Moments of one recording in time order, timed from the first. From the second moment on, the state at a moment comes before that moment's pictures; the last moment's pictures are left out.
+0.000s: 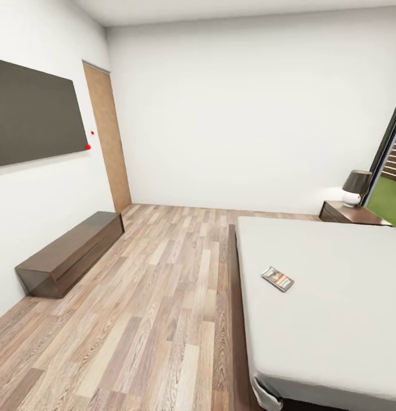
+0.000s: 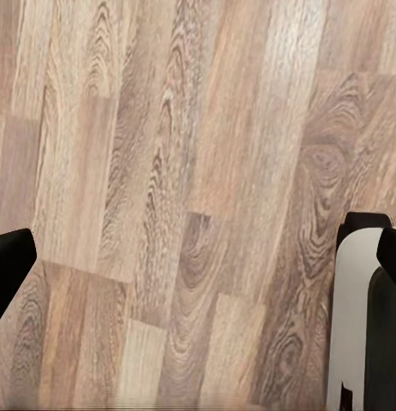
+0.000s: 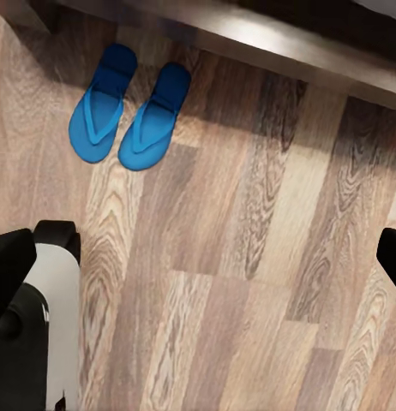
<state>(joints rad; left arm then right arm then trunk) -0.11 0.21 -0.35 -0.05 0.35 -0.29 0.09 -0.37 -0.26 0.24 -0.01 -0.10 0.03 0.09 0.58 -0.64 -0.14</state>
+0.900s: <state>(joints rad) -0.11 0.21 -0.35 -0.05 0.35 -0.29 0.09 -0.37 -0.25 0.24 -0.01 -0.10 0.03 0.09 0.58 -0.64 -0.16</state>
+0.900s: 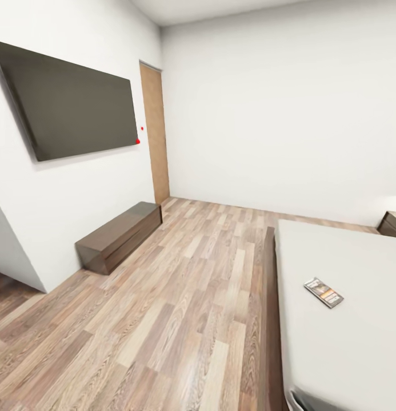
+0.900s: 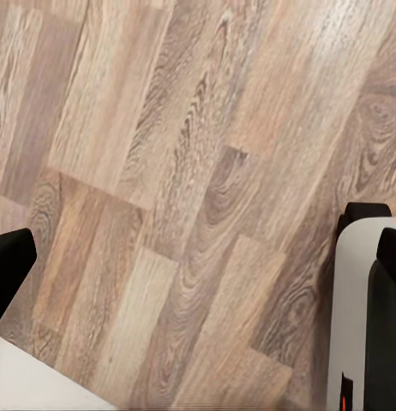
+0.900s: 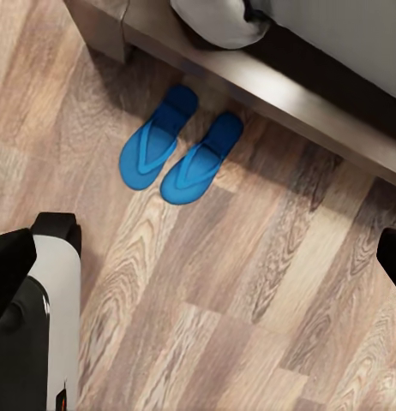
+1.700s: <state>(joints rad) -0.11 0.21 -0.35 -0.05 0.34 -0.29 0.09 -0.37 -0.25 0.24 -0.01 -0.10 0.03 0.09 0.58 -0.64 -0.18</state>
